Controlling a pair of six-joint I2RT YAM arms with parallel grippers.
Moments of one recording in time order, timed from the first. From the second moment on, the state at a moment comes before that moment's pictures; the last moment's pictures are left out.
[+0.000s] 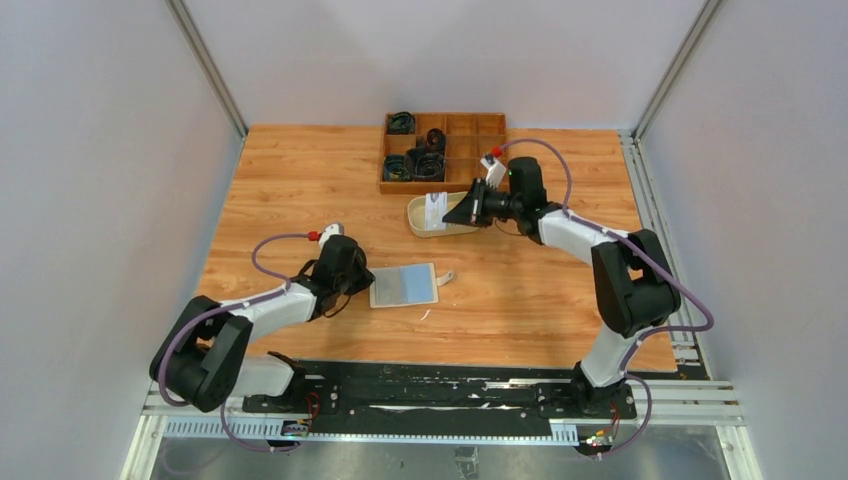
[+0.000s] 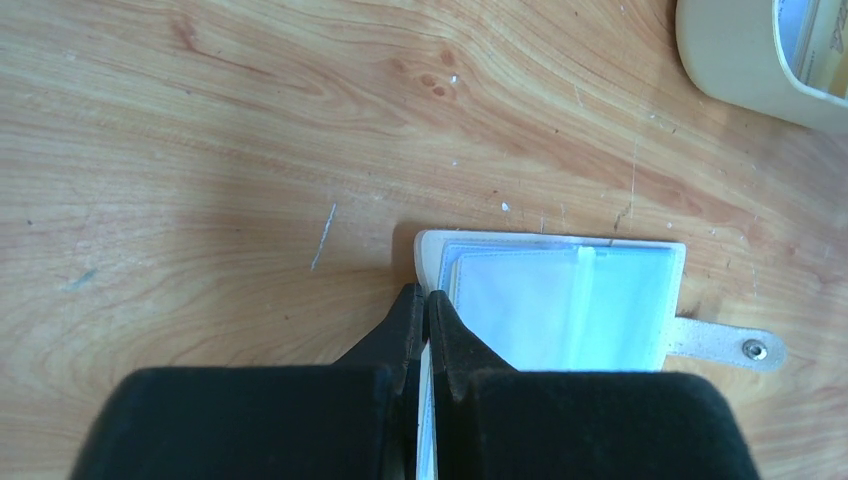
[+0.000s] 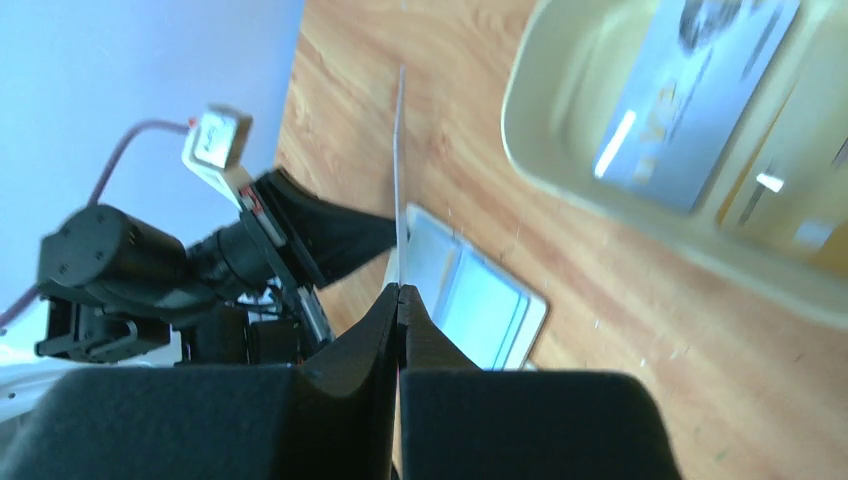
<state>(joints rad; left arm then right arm) -0.46 1.31 0.43 0.13 -0.14 -0.83 0.39 1.72 0.99 0.23 -0.76 0.69</state>
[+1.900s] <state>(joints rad) -0.46 1.18 0.47 0.03 -0.07 -0.86 0.37 2.18 1.54 -0.26 -0.68 0.42</state>
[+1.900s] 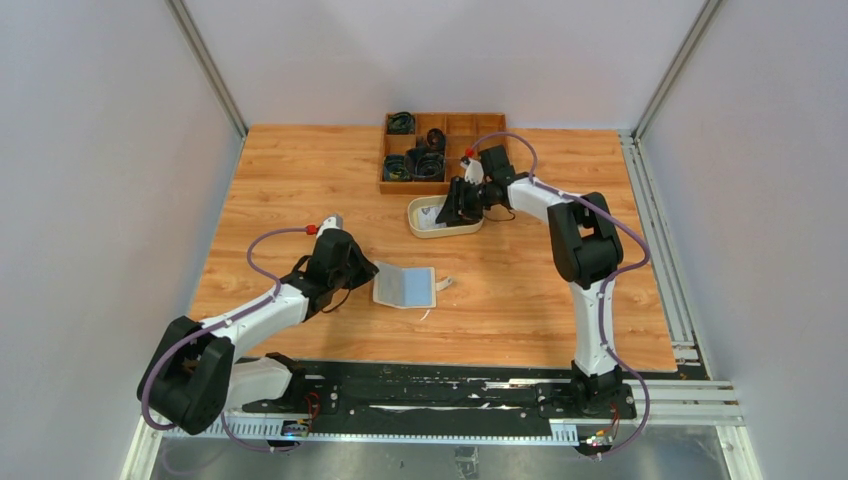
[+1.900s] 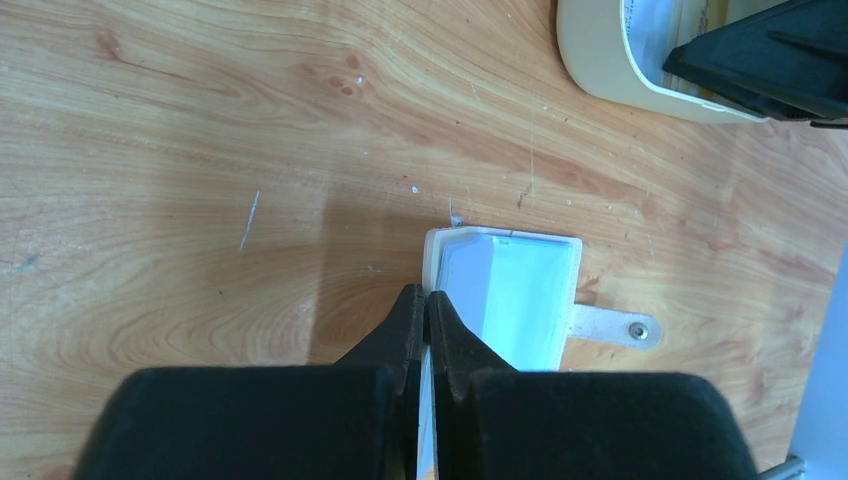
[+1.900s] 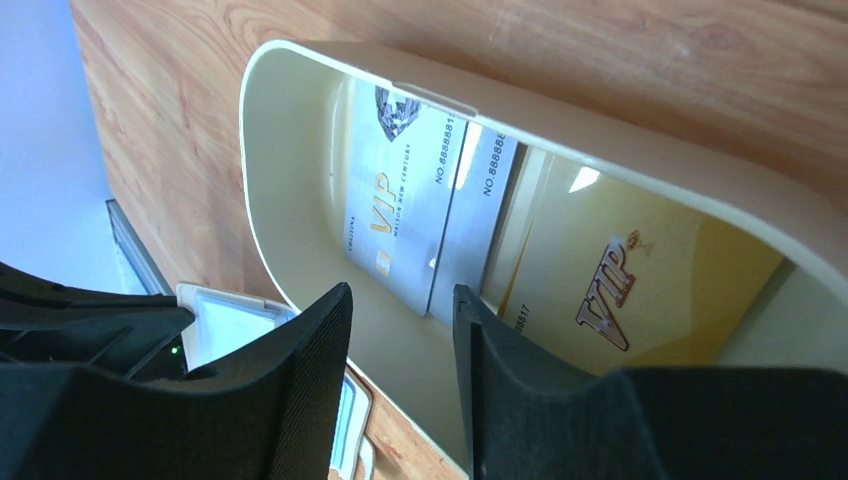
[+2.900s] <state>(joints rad) -0.46 1.20 0.47 0.04 -0.07 -0.93 0.86 1.77 1.15 -0.12 -0.22 0.37</state>
